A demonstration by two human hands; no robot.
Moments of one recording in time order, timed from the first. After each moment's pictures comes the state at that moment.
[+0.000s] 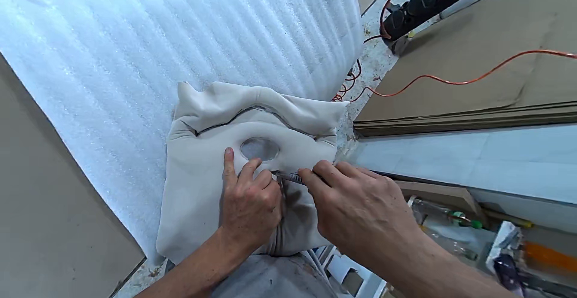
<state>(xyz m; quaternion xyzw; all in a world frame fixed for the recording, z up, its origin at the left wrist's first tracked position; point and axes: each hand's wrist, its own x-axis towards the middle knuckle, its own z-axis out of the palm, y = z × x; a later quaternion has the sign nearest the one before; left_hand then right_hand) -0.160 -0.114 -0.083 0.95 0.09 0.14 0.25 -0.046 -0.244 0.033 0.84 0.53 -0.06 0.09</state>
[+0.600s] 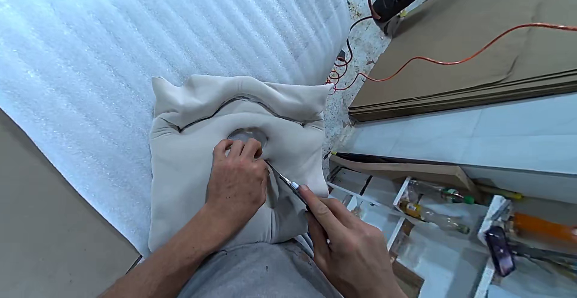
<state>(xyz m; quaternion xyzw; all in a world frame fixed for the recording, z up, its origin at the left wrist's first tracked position) -0.135 -0.088 -0.070 0.98 0.01 0.02 0.21 -0.120 -0.300 0.001 0.93 0.34 -0.03 -0.12</state>
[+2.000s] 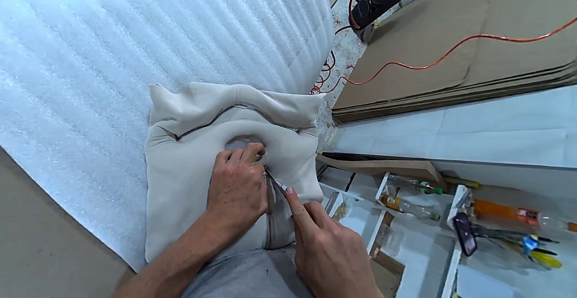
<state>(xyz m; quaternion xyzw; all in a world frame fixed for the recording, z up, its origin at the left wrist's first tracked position) -0.136 -0.082 -0.073 0.96 0.01 0.03 0.29 -0.141 -0.261 0.012 0.95 0.31 -0.06 0.03</state>
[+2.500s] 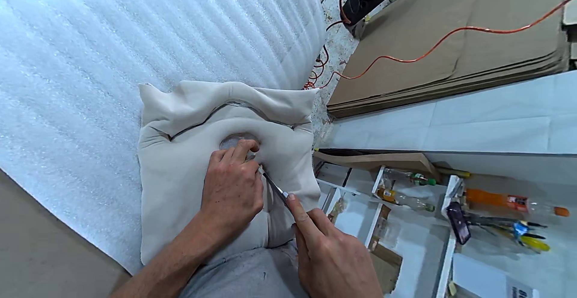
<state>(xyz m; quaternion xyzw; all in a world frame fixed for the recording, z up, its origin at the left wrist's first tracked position) -0.136 -0.078 -0.073 0.95 0.02 0.03 0.31 -0.152 -0.263 0.022 0.96 0.27 -0.10 0.02</state>
